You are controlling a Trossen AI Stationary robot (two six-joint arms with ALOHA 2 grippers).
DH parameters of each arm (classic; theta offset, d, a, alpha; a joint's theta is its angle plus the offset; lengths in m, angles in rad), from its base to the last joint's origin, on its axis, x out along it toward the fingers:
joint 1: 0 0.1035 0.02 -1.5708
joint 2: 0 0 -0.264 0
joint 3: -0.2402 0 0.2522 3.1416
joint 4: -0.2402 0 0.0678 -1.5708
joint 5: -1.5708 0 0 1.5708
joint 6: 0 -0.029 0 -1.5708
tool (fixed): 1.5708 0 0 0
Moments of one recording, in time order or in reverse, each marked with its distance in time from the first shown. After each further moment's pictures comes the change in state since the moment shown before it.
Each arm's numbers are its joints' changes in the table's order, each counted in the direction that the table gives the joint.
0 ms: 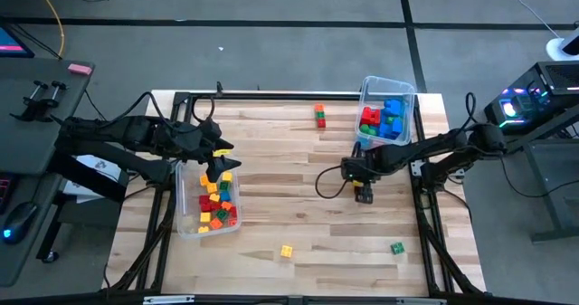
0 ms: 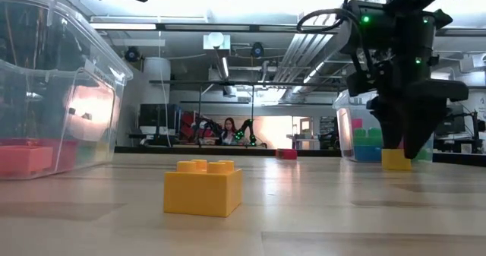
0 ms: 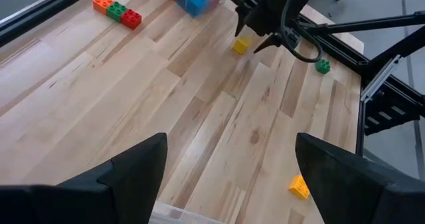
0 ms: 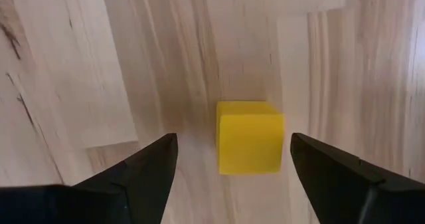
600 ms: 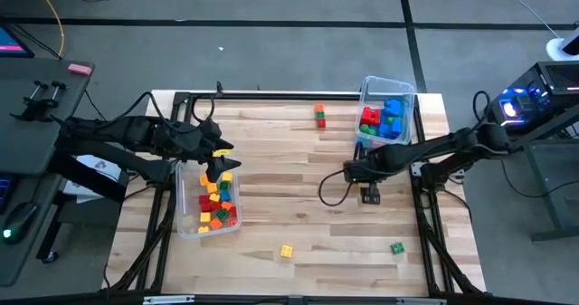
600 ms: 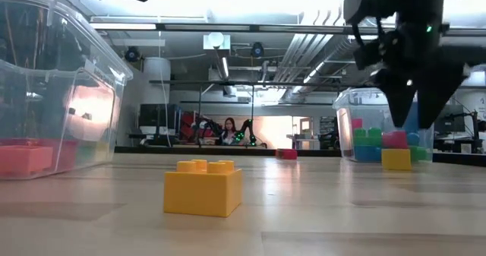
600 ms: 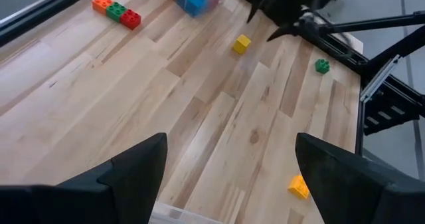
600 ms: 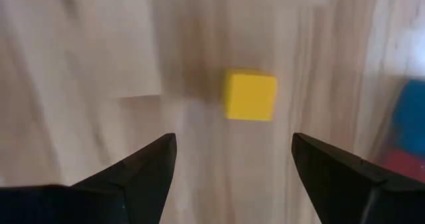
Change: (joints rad) left arm 0.000 0.000 0.000 0.001 0.000 0.000; right arm 0.076 -0.048 -0.141 -0.260 -0.049 0.002
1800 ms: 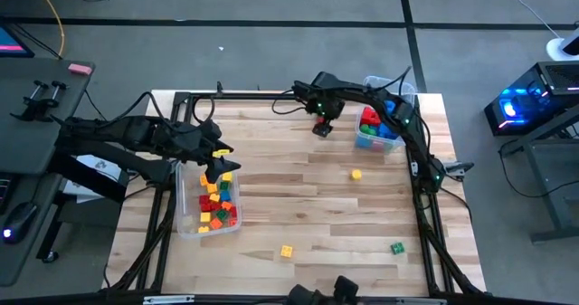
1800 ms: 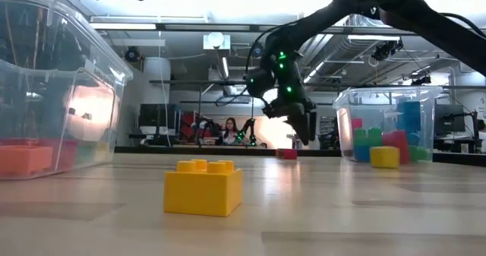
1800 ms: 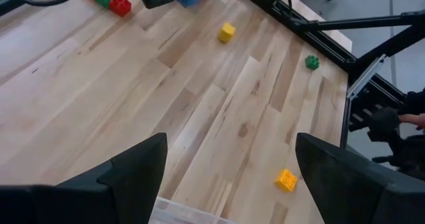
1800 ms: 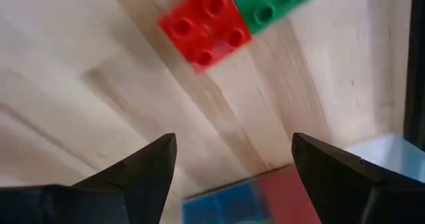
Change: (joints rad) left arm 0.000 -0.002 0.000 -0.005 -0.045 0.044; right arm -0.636 0.926 -1.084 -0.455 -0.065 0.164
